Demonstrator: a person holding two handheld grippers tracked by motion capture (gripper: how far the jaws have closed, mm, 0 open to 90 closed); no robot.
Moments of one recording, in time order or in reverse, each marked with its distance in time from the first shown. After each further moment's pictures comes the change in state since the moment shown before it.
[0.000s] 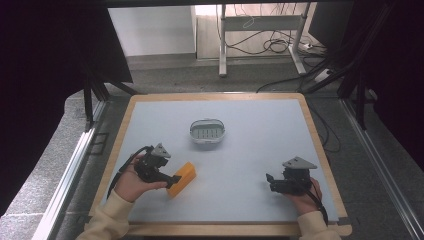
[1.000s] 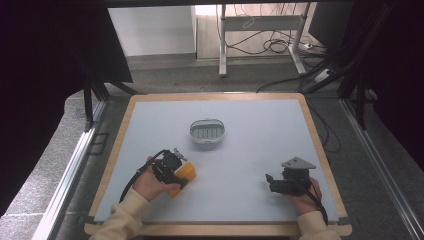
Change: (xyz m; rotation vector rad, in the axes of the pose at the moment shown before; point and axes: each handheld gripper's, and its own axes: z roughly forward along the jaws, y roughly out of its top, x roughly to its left) left arm -0.013 0.014 0.051 0.206 0.065 -0.032; right arm 0.001 0.000 0.001 0.008 -0.002 -0.015
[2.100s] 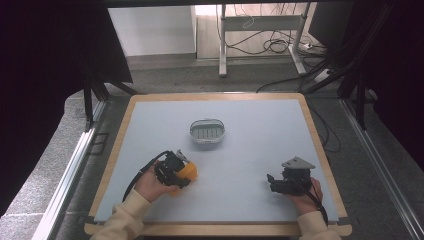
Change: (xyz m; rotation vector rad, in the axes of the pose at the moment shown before) left arm -0.007 0.001 -0.009 -0.043 -0.101 0.051; right arm 0.000 0.000 0.000 0.022 -0.033 -0.005
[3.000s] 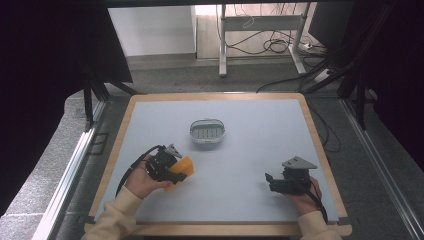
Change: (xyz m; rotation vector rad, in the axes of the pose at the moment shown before) left arm 0.011 -0.002 -0.029 -0.083 -0.019 0.021; right arm 0.001 0.003 -0.004 -0.052 0.048 0.004
